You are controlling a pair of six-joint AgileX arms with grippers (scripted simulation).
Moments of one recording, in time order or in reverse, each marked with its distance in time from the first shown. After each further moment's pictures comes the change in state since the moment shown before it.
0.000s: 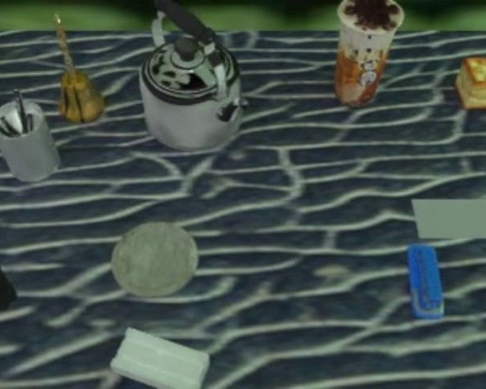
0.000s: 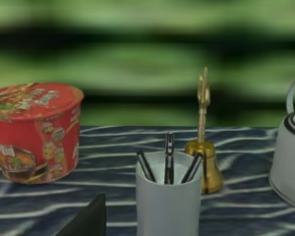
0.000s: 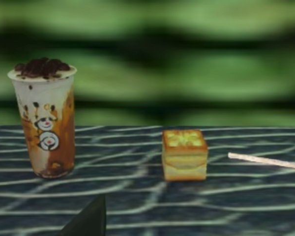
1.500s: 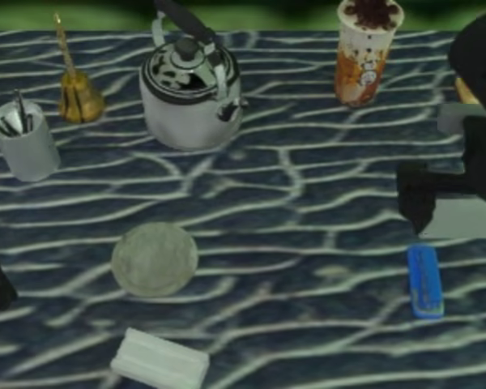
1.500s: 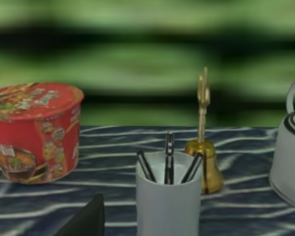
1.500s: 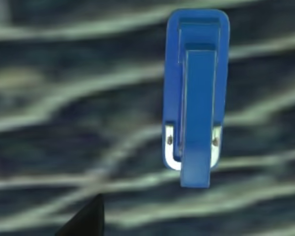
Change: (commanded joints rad) left arm 0.000 0.000 0.000 0.000 0.000 0.000; right arm 0.361 1.659 1.256 -1.102 -0.006 0.447
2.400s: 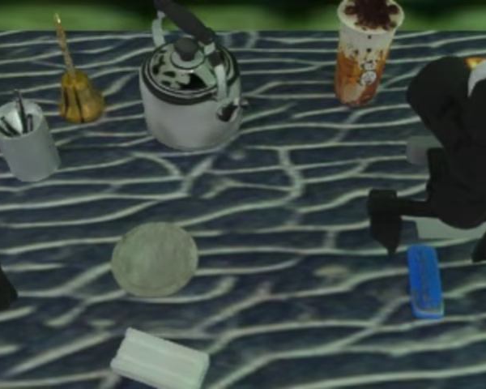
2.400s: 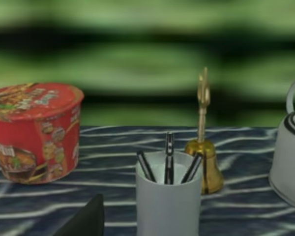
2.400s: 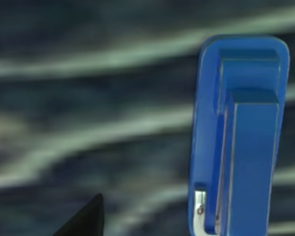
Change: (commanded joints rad) left arm 0.000 0.000 0.000 0.000 0.000 0.000; right arm 0.022 0.164 -0.057 0.162 0.000 0.028
